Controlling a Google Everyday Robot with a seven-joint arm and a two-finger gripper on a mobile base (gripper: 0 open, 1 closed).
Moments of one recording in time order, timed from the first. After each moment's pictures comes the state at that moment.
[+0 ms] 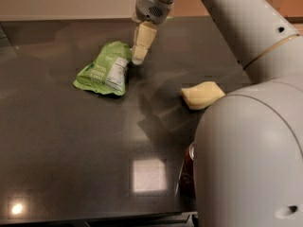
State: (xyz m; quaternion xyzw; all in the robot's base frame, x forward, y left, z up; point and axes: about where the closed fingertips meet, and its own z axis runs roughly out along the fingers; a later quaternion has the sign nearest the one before) arm 0.677 0.038 0.940 -0.72 0.65 0.09 0.23
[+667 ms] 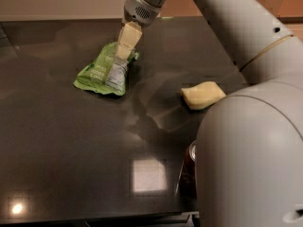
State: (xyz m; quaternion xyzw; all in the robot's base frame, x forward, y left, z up) arm 0.665 0.073 0.942 -0.68 0.68 0.15 0.24
